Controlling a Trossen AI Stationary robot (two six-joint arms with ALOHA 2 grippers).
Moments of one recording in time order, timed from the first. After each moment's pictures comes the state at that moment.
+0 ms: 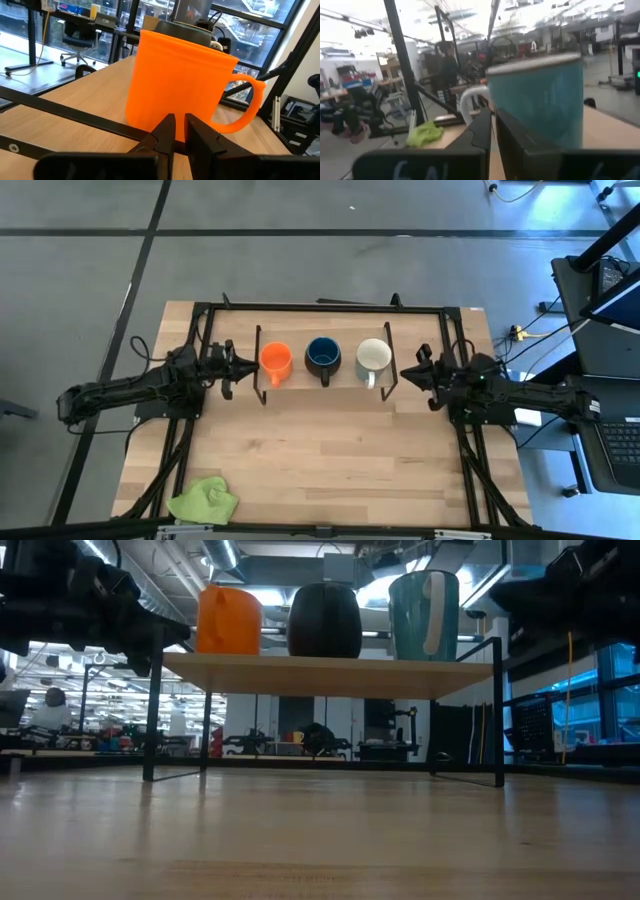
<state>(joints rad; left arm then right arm) 0.37 0.29 0.02 0.23 0.22 -0.28 -0.27 0.32 0.01 0.55 -0.31 0.26</state>
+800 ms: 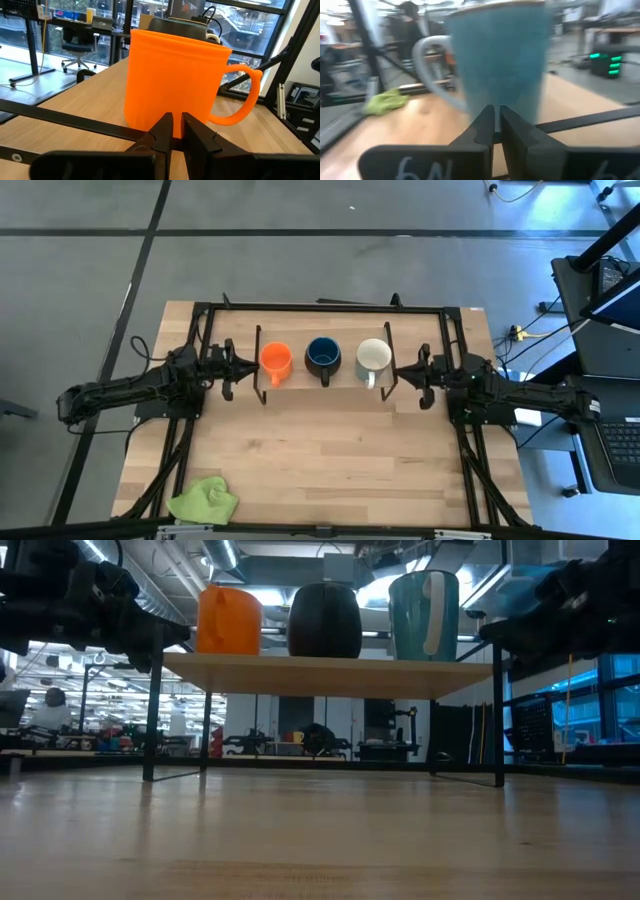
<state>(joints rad) 0.37 0.30 0.02 0.20 0.22 -0.17 -0.27 0.32 0.01 0.36 -0.18 0.12</state>
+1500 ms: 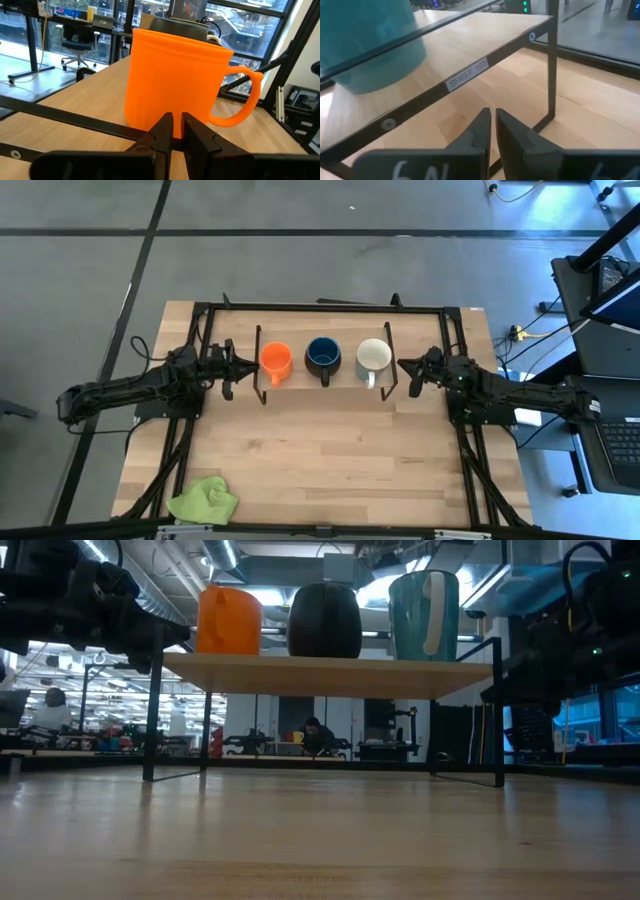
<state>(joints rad) 0.37 0.30 0.02 0.20 0.21 -0.20 -0.27 0.32 0.01 0.05 0.21 0.34</state>
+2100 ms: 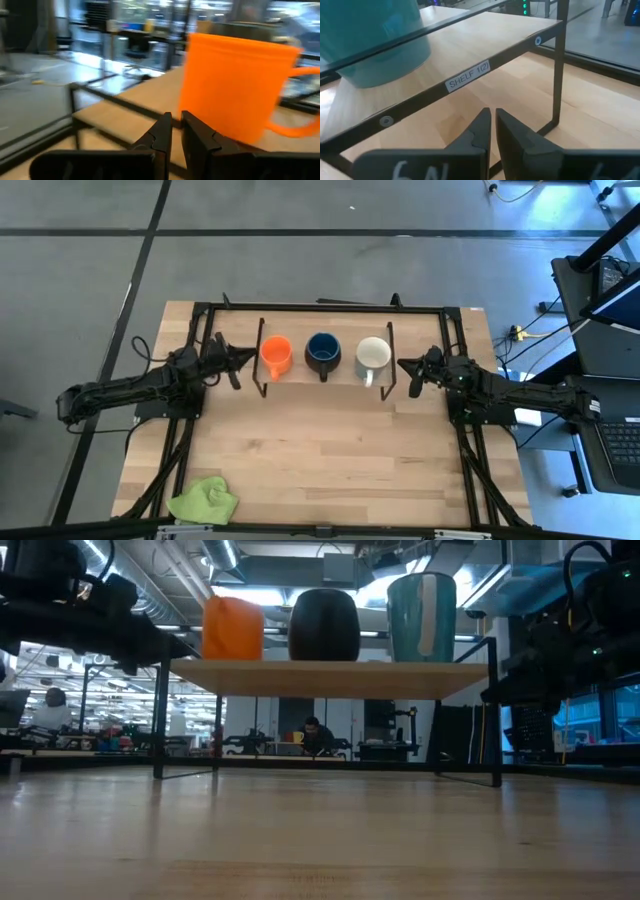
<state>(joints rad) 0.37 0.30 0.01 0.23 -0.09 -0.13 -0.27 0.32 0.01 0.06 0.22 0.31</state>
